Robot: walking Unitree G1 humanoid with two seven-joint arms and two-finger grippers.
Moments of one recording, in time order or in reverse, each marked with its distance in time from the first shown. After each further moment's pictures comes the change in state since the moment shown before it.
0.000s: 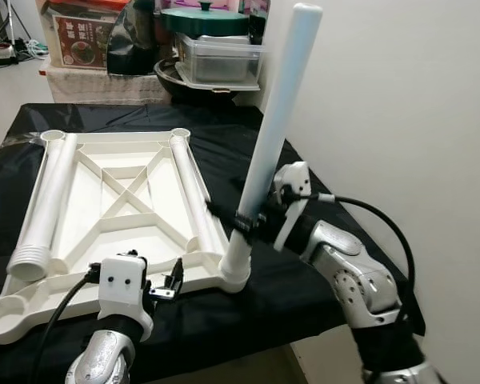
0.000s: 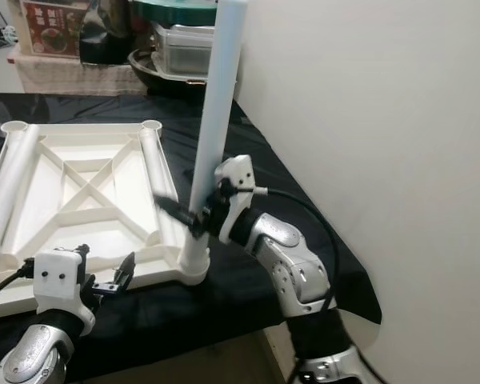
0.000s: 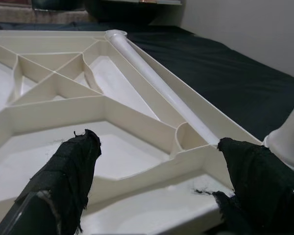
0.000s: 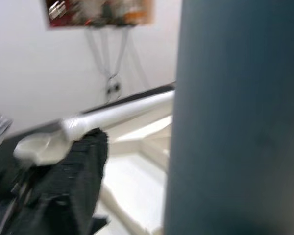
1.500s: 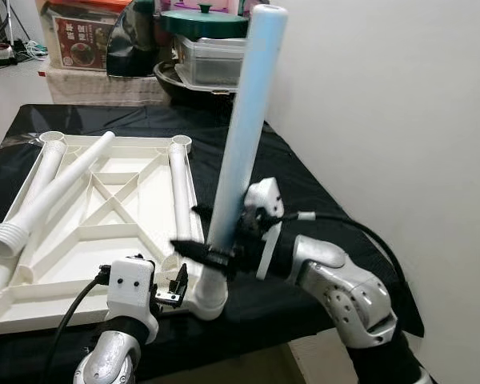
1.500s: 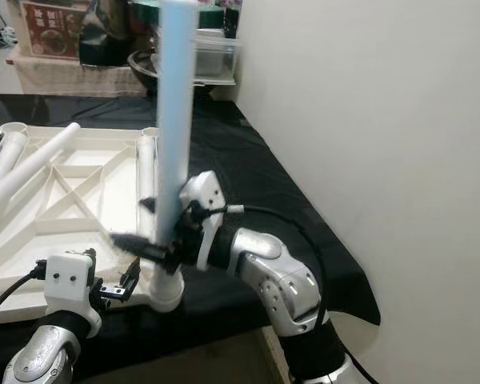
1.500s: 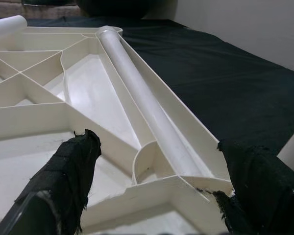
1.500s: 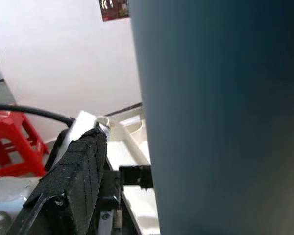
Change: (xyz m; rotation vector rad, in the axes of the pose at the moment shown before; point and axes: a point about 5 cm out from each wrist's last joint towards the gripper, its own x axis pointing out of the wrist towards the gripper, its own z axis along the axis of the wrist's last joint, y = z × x) left arm 0.004 -0.006 -0.007 0.022 0.021 -0.033; right arm 0.017 0.040 -0.006 0.126 0.043 0.175
